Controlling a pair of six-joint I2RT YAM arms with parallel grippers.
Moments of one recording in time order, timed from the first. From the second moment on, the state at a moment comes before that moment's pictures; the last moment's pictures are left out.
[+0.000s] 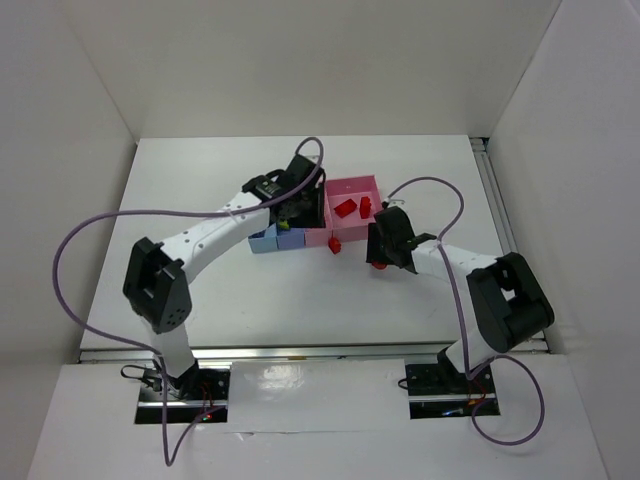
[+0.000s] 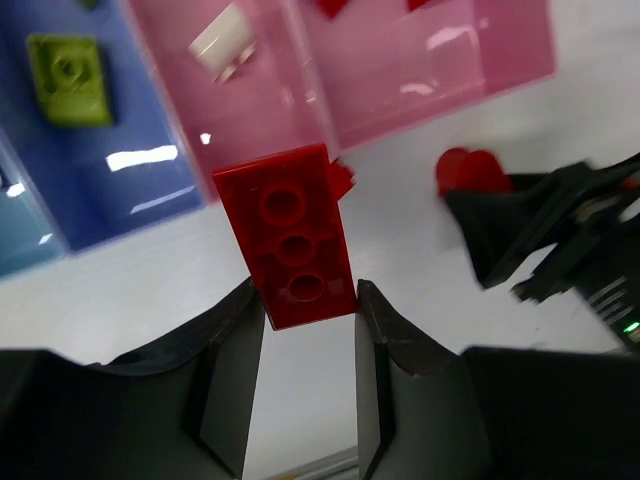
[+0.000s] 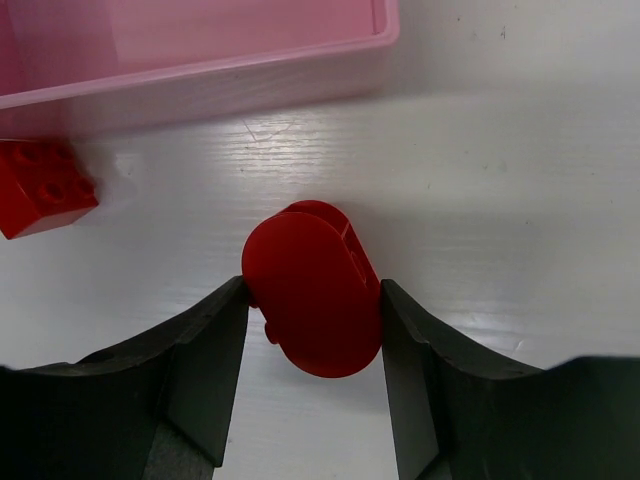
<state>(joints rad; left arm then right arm) -0.67 1.74 1.56 -0.73 -0.11 -0.58 0.44 1.53 0.77 -0.14 0.20 0.43</state>
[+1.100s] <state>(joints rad) -0.69 1.67 1.51 -0.74 -0.20 -0.69 0.40 1.60 1.10 -0.14 0.21 0.43</state>
